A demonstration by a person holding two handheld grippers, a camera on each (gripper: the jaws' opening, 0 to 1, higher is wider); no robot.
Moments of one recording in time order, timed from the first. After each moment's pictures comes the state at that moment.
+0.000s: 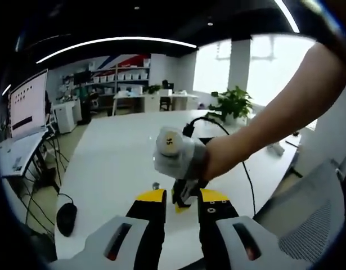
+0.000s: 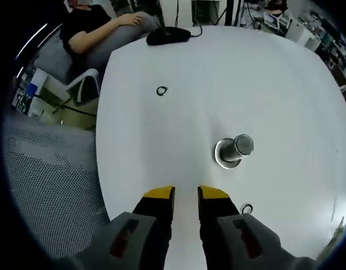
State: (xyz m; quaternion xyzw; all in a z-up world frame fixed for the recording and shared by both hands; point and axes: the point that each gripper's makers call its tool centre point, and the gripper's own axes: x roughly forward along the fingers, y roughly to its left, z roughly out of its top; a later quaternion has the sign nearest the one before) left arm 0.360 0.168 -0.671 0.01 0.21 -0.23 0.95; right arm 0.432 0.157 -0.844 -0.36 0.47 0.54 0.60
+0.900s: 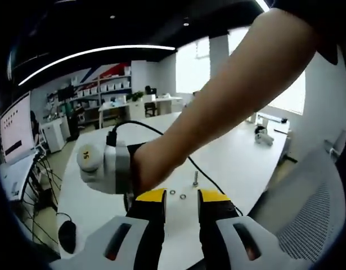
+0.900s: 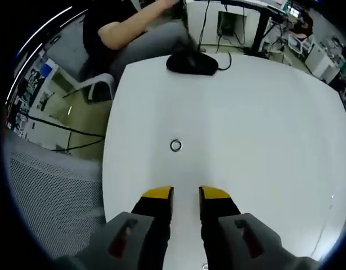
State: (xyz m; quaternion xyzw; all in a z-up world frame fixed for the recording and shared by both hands) left arm 0.357 0.146 -0.664 0.05 0.19 -0.28 0.94; right arm 0.436 0.248 -0.831 -0.40 0.42 0.61 0.55
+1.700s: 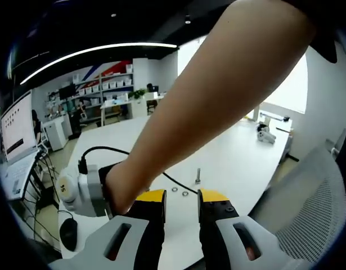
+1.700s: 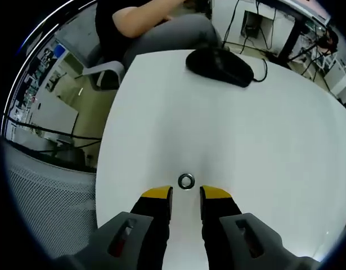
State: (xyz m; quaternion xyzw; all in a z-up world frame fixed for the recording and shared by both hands) left arm 0.356 0.150 -0.668 0.06 0.20 -0.27 0.94; right arm 0.419 0.292 -0.866 -0.43 0.41 0.63 0.49
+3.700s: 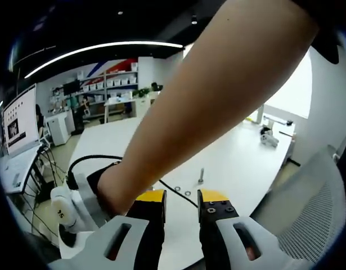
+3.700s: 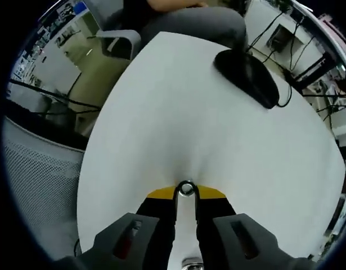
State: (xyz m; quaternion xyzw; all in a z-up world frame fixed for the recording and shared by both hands) left arm 0.359 0.158 -0.669 0.04 0.20 -0.26 0.94; right arm 0.420 0.300 -0.870 -0.55 0.33 0.64 0.42
